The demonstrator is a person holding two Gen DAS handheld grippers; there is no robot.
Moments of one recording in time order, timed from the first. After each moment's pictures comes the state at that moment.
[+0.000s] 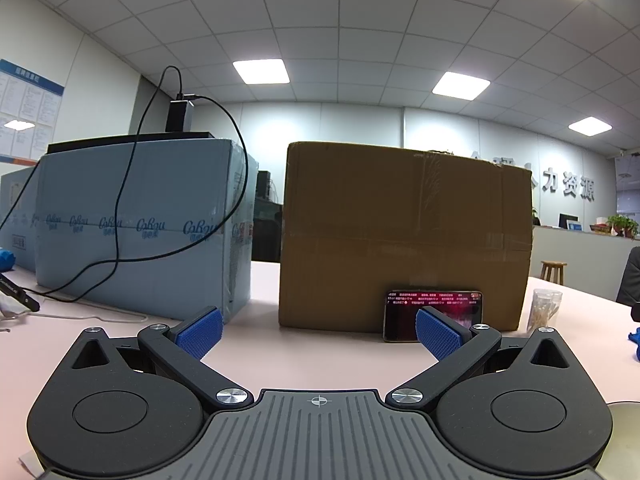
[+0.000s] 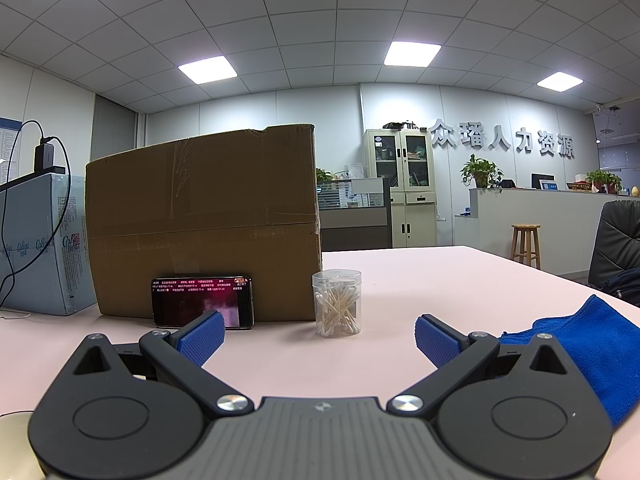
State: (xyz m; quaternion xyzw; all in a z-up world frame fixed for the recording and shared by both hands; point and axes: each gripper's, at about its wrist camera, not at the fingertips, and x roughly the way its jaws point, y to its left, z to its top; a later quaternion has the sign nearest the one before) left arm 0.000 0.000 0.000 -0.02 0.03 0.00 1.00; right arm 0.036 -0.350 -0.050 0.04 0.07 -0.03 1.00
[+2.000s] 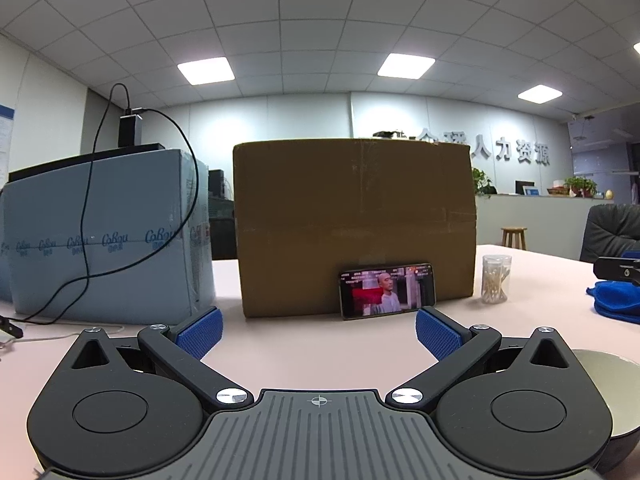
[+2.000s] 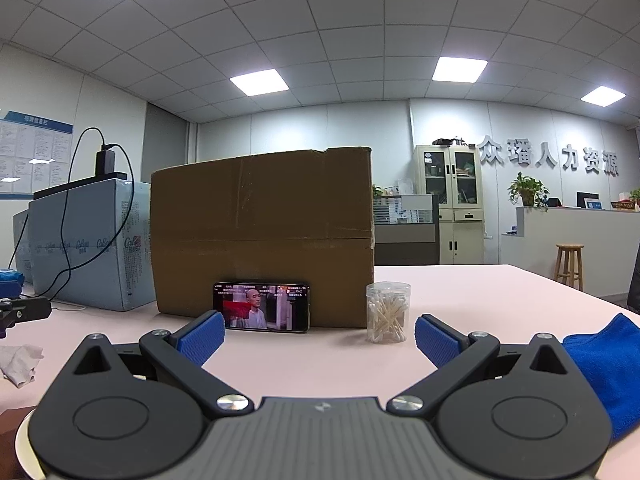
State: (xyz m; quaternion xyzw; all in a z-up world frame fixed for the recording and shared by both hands) left arm -0.027 -0.015 -0.001 0.05 0.06 -0.06 1.00; right arm -0.002 -0.339 -0.040 0.02 0.05 0.06 1.00
